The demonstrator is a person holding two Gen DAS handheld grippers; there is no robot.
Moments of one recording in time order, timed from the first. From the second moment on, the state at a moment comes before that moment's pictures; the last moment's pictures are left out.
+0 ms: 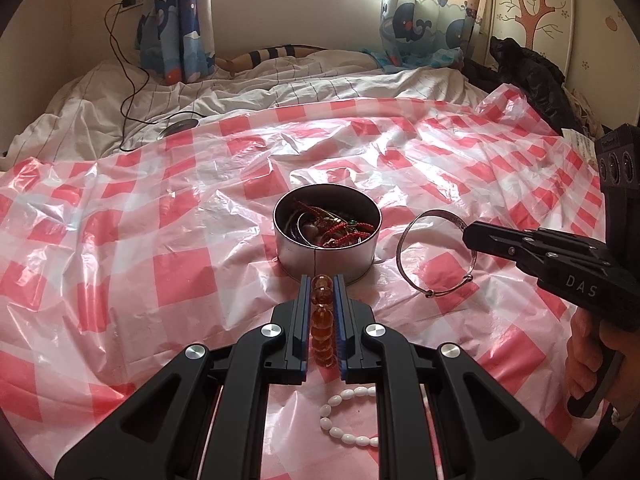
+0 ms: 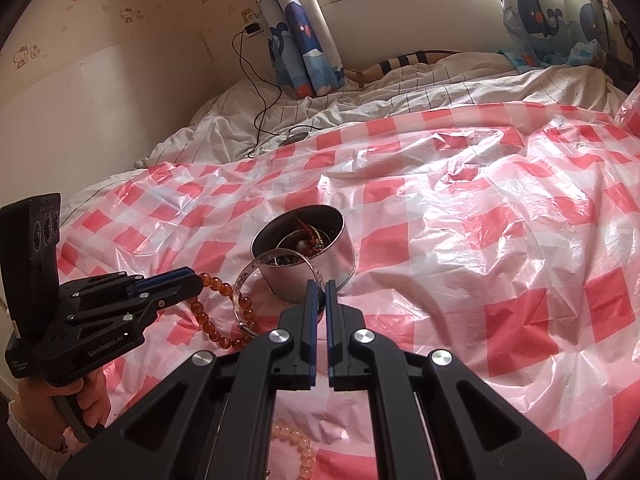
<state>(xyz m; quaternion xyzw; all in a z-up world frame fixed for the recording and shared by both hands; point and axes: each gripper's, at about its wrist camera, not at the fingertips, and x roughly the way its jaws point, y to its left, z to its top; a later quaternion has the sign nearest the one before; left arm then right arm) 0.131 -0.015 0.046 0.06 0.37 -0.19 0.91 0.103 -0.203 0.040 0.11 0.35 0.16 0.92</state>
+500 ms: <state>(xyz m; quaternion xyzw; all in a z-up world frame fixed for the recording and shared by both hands) 0.129 -0.014 0.059 0.05 0.36 -0.20 0.91 0.112 -0.205 0.046 0.12 0.35 0.15 0.92</state>
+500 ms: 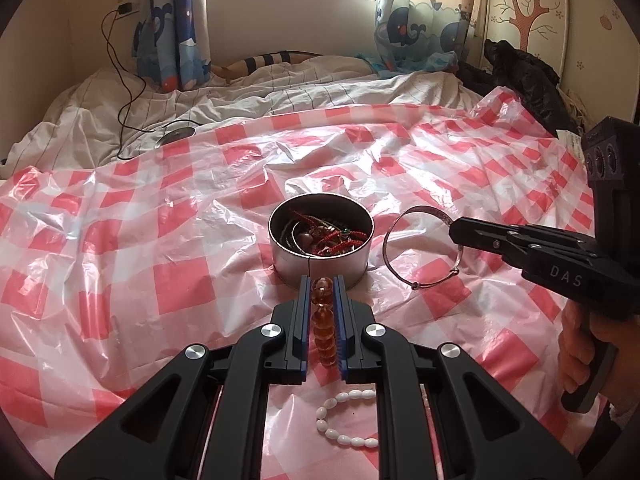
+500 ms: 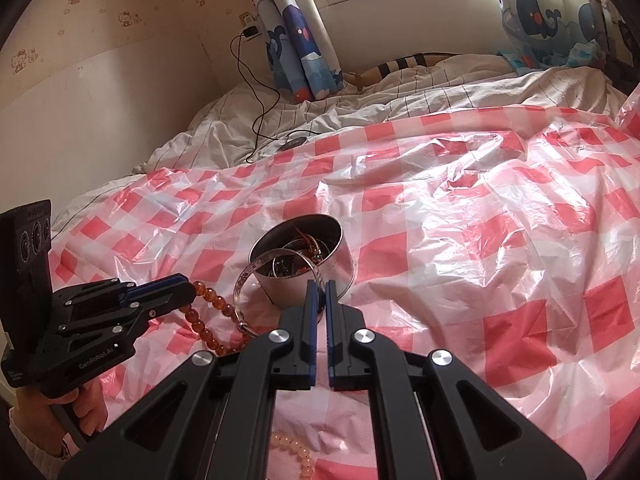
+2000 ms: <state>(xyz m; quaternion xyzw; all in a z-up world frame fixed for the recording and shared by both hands) 0.196 0.001 0.044 -0.05 0.42 -0.19 0.89 0.187 -0.245 -0.014 0.04 0.44 0.02 0.90</state>
